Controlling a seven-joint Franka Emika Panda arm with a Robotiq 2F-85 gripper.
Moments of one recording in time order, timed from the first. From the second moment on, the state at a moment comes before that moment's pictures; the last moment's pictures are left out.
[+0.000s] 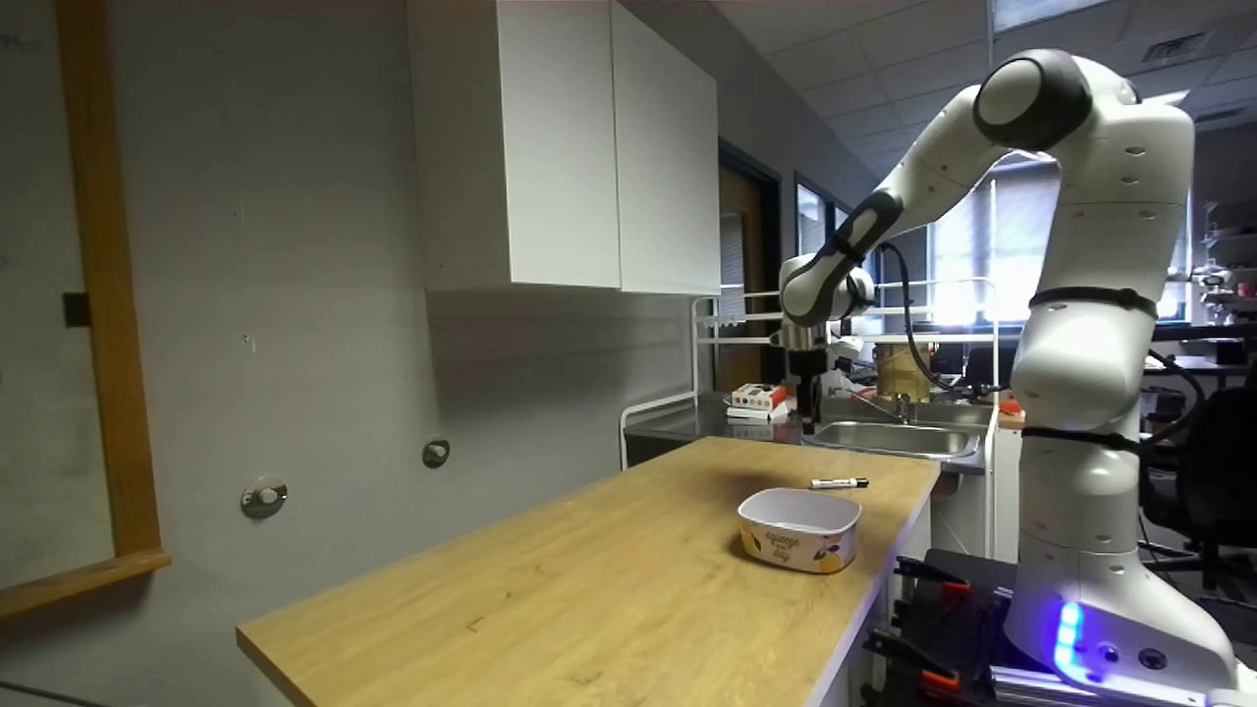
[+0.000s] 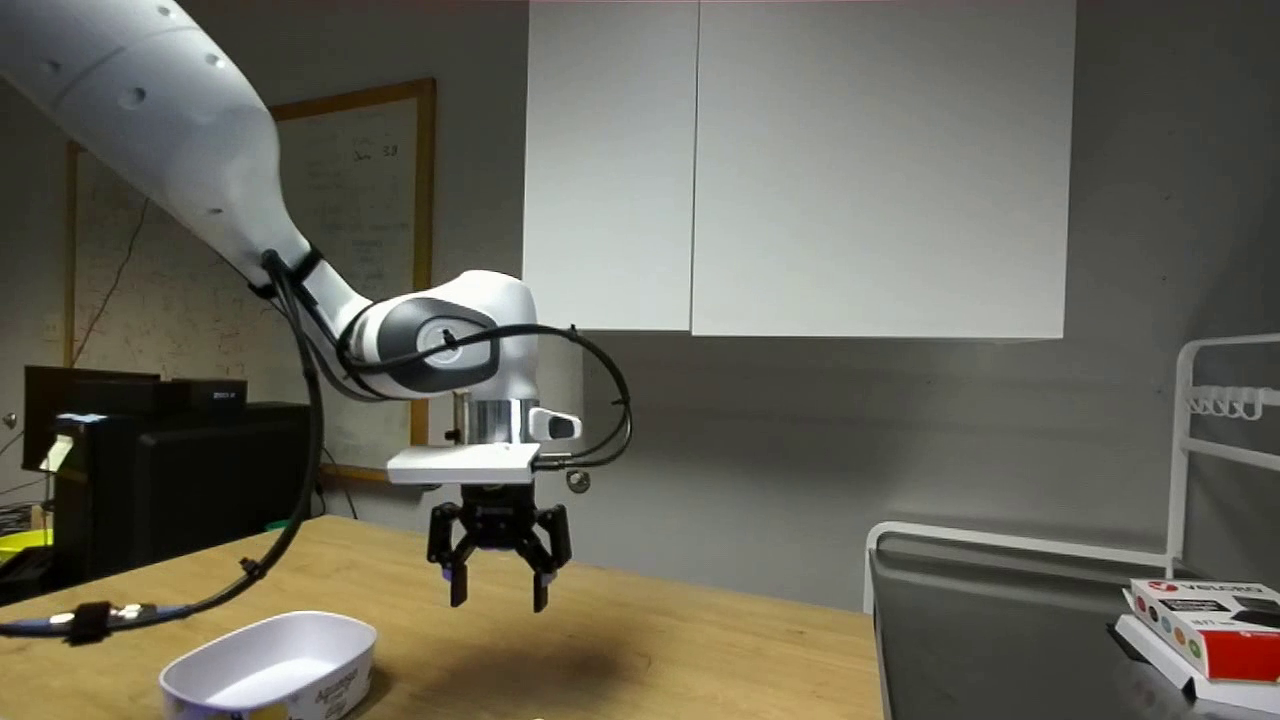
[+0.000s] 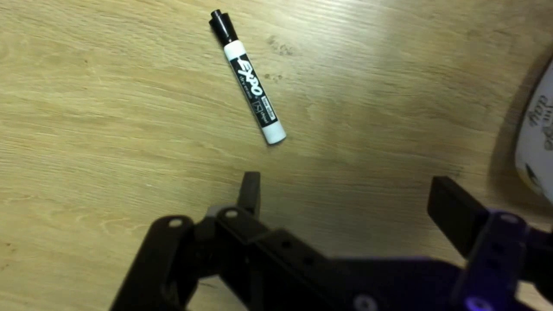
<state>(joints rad) -0.15 -0.17 -0.38 -2.47 -0.21 2.31 -0.54</state>
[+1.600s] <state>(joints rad) -0.38 0.18 -0.26 -2.26 -0.01 2.36 -1.00</state>
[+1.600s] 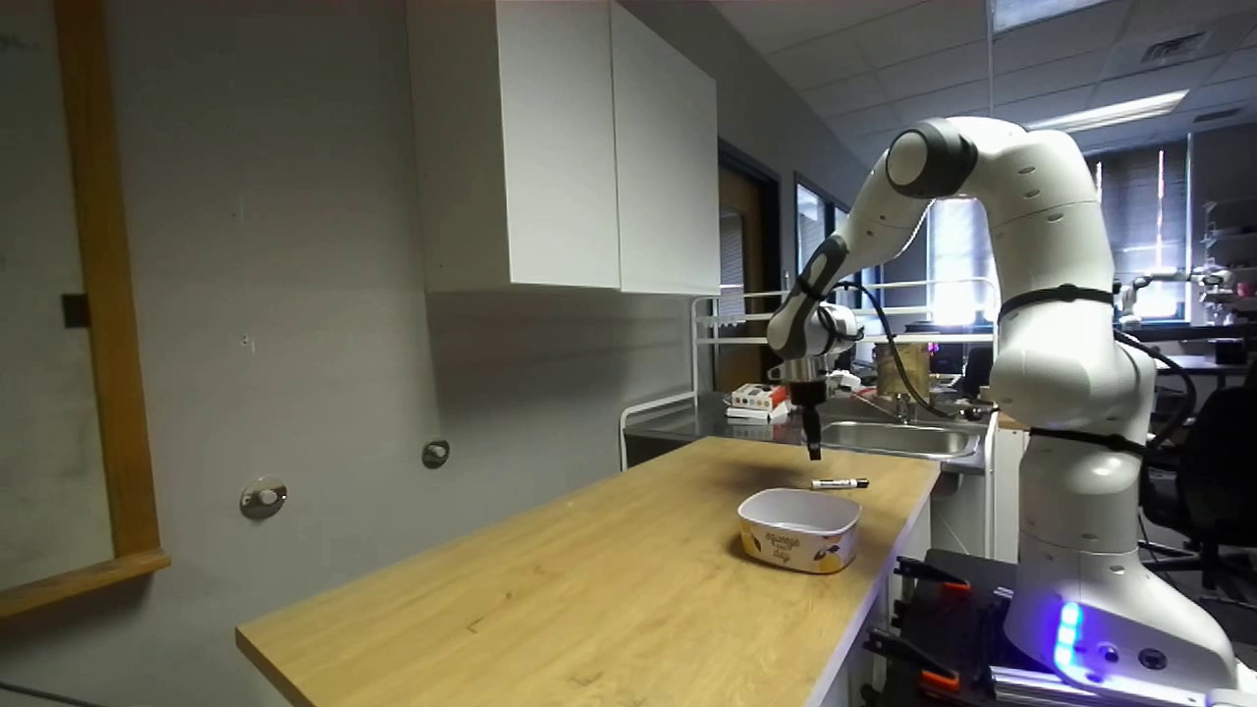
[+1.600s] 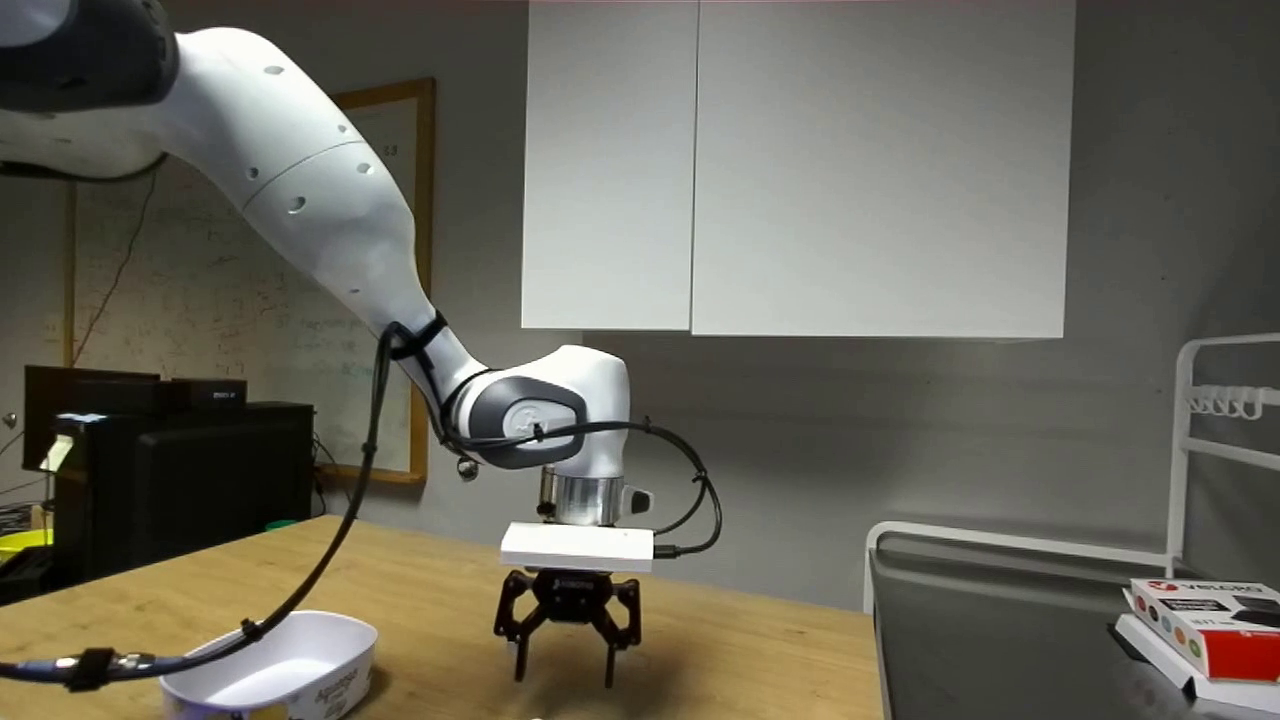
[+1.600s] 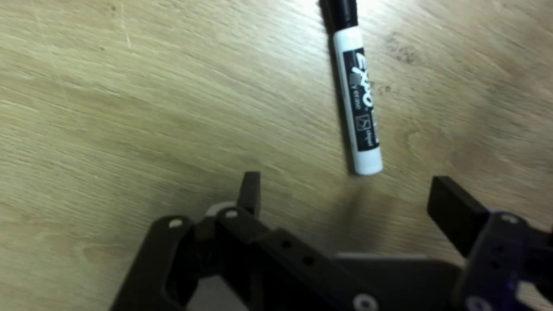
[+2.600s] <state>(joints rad) -0.34 0.17 -0.25 -2.38 -0.04 2.42 -1.10</state>
